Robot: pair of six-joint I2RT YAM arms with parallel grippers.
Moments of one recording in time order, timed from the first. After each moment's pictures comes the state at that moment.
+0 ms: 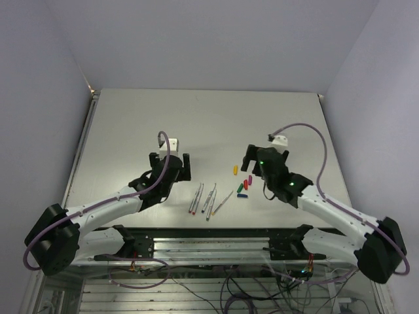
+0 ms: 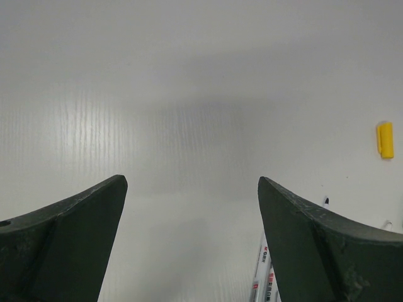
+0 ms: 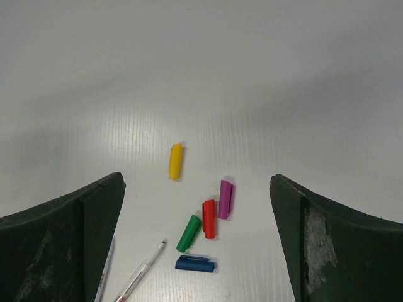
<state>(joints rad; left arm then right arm) -0.80 1.13 0.57 0.01 -0.58 -0.46 0.64 1.00 0.63 -0.17 0.48 0.55</state>
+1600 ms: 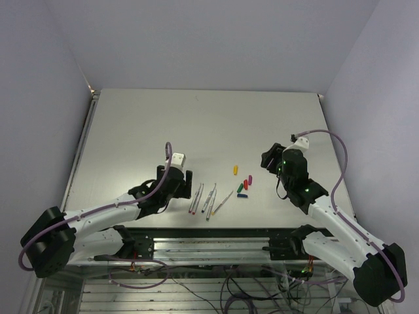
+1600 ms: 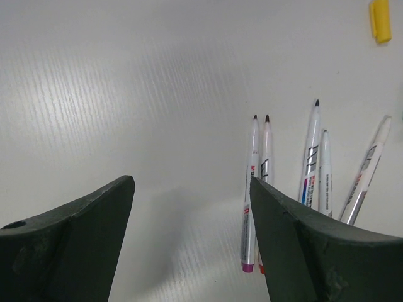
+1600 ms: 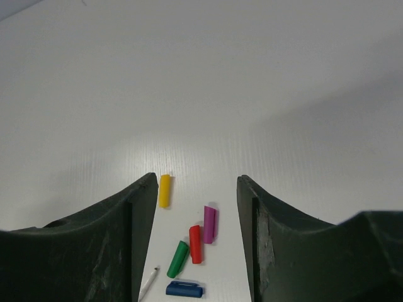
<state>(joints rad) -0.87 1.07 0.48 -0.08 -0.41 -0.49 0.45 0.88 0.53 -0.06 0.36 0.53</state>
